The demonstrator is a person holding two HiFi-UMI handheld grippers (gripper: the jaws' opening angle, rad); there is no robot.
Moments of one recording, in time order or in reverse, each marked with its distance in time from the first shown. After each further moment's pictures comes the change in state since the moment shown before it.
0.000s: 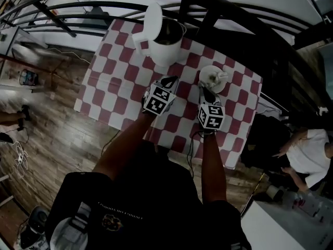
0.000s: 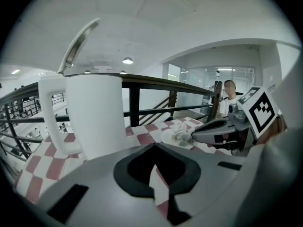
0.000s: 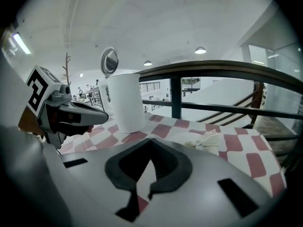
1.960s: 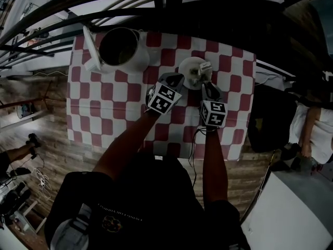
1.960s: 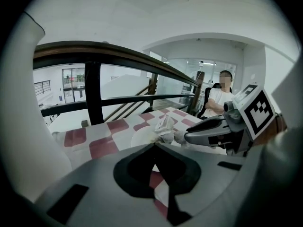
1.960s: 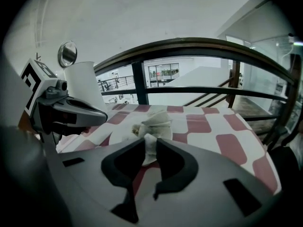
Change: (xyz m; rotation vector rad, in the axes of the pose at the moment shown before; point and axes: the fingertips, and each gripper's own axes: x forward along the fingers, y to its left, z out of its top) left arm 0.138 -0.071 0.008 0.118 0.135 -0.264; right arm 0.011 -0.123 -0.052 0.158 0.099 -0.217
